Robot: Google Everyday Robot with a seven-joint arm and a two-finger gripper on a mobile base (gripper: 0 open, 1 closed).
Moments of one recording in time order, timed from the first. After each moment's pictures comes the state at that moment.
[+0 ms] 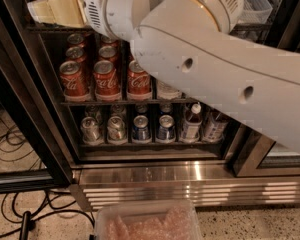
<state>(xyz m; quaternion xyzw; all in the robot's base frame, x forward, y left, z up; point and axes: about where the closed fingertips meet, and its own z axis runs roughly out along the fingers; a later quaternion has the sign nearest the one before) 0.574 0.117 1.095 -0.26 0.68 0.21 0.65</state>
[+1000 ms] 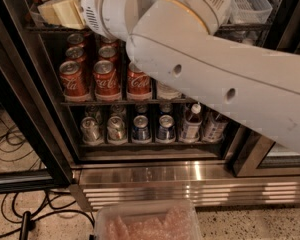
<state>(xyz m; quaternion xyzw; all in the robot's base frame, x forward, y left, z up) 0.586 0.123 1.091 -0.31 0.66 0.17 0.66</state>
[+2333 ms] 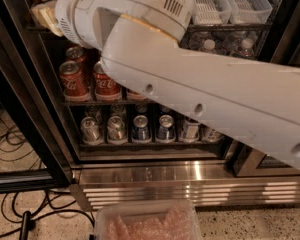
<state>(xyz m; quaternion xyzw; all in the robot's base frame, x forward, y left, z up) 0.577 0.164 1.078 -0.33 0.66 0.16 0.66</state>
